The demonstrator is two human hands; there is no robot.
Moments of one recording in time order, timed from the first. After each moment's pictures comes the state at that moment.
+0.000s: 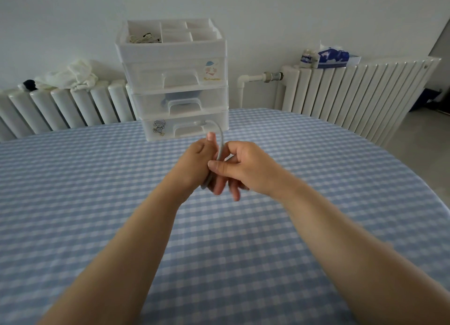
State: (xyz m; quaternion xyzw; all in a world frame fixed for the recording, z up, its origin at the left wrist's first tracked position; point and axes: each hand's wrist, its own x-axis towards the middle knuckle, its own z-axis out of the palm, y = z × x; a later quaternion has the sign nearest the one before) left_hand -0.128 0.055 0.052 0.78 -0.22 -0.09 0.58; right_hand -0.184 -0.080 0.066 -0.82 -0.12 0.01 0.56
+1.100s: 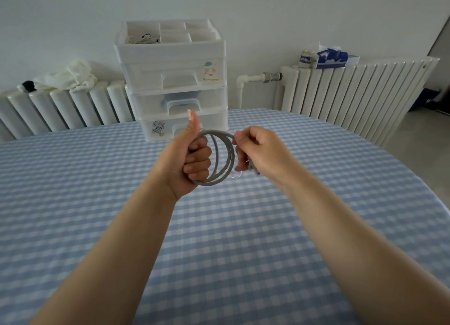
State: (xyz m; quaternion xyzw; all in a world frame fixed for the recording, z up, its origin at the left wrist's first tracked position) left_hand -0.132 0.065 0.075 0.53 -0.11 -0.27 0.79; right_hand -0.171 -0.098 0.068 -0.81 0.01 -0.12 0.58
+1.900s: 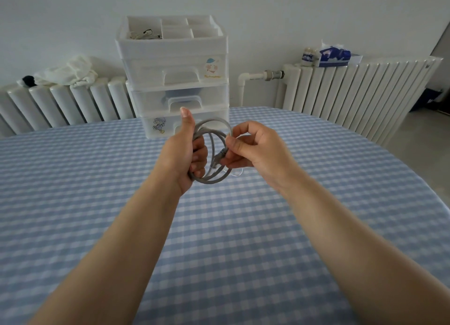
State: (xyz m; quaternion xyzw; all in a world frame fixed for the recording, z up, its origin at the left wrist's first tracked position) left_hand -0.136 0.058 0.078 0.64 -0.05 -0.15 0.75; right_hand -0.174 -0.089 0.065 -0.70 -0.05 -0.09 0.71
